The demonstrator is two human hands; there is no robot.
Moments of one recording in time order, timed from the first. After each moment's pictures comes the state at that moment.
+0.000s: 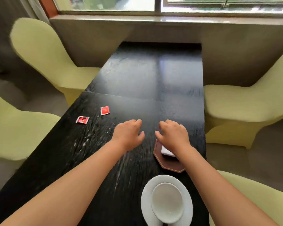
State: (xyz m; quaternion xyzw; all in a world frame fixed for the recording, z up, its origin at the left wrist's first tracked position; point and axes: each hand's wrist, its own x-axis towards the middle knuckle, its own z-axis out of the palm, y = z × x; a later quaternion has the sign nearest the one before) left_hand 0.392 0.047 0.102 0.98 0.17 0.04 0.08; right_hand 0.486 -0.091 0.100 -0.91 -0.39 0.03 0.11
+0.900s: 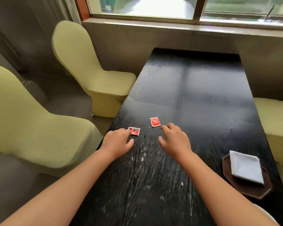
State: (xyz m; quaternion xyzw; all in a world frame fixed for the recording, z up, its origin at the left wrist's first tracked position) left_hand 0.229 0.334 0.111 0.98 0.21 0.00 0.08; right_hand 0.358 0.167 0.116 -0.91 -0.40 0.06 0.11
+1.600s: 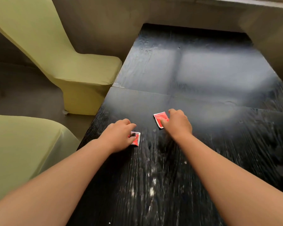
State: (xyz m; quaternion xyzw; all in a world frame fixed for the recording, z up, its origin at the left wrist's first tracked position) left_hand 0.351 0.452 -0.064 0.98 0.11 -0.09 0.12; right_hand 0.475 0.304 -0.052 -0.96 -0.17 0.10 0.18
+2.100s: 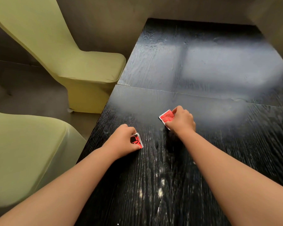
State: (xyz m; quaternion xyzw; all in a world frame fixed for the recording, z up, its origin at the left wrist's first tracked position) left_hand 0.334 0.450 -0.074 0.93 0.20 -0.06 0.29; right_hand 0.483 0.318 -0.070 -0.96 -0.11 0.12 0.21
